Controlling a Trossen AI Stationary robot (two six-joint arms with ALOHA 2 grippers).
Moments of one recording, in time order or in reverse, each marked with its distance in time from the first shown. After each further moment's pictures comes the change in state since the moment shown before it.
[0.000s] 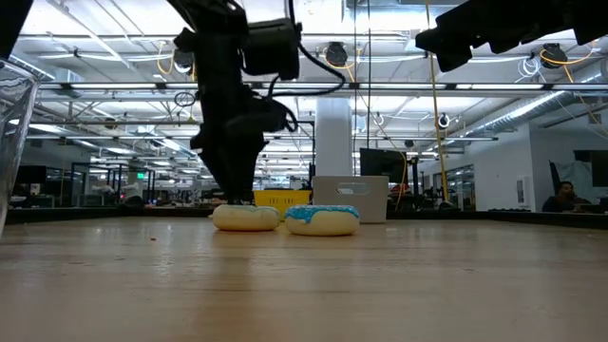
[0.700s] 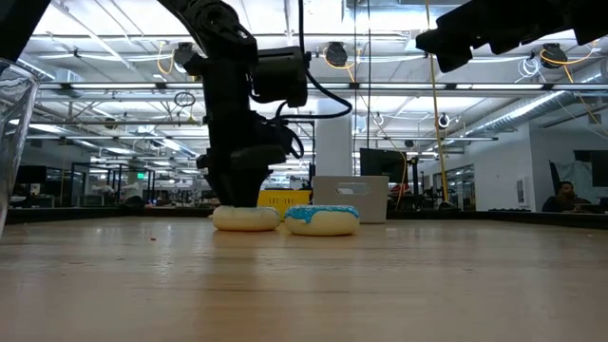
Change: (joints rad) left arm 0.019 0.102 0.000 0.051 -0.009 0.033; right arm 0.000 0.000 0.000 -0.005 0.000 0.000
